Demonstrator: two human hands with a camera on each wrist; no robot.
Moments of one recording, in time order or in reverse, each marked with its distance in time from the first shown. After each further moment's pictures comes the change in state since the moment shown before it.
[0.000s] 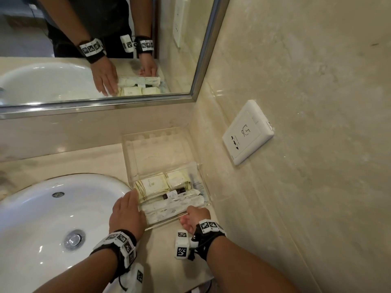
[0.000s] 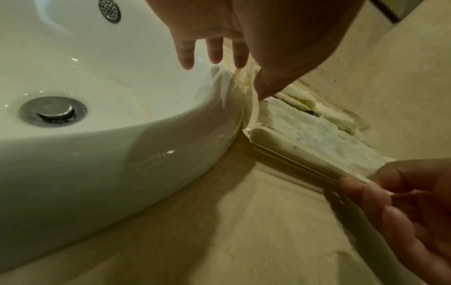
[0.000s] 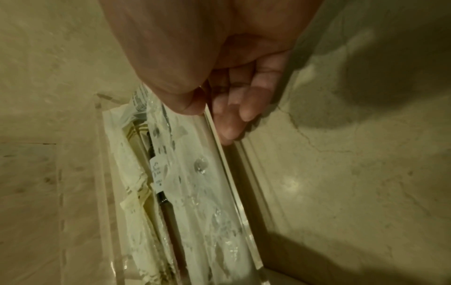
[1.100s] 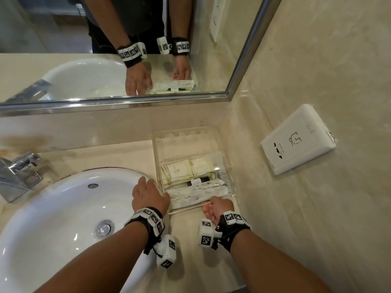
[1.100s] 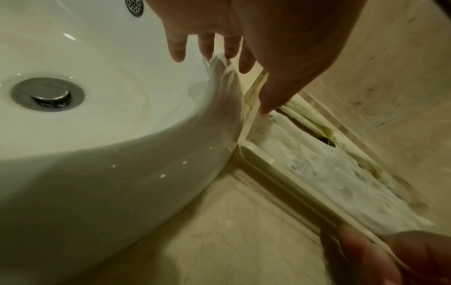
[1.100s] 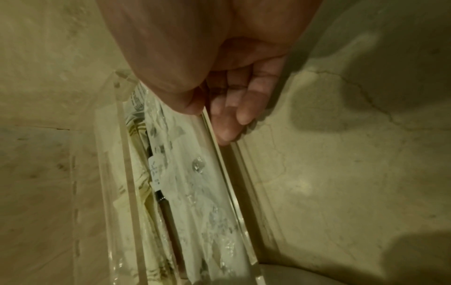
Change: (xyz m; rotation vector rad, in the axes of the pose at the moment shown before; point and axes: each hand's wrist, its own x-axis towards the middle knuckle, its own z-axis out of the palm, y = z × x) left_hand 0.049 0.001 -0.014 -0.060 0.006 -0.289; right_hand 0.015 -0.034 0.022 -0.014 -0.014 -0.051
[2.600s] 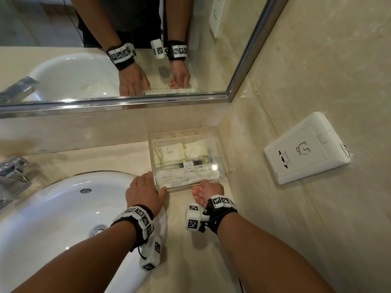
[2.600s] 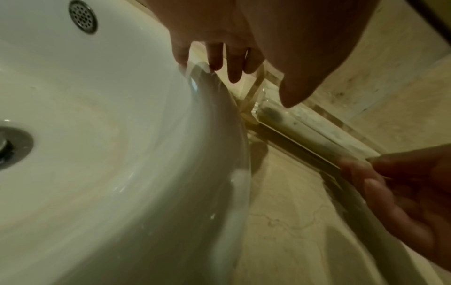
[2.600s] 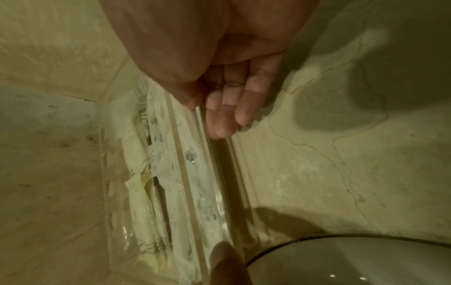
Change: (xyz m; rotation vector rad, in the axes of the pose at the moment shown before) left_hand 0.038 -0.005 -0.007 0.105 0.058 0.235; right_hand -0.005 -0.050 0.043 0.114 -0.052 -0.096
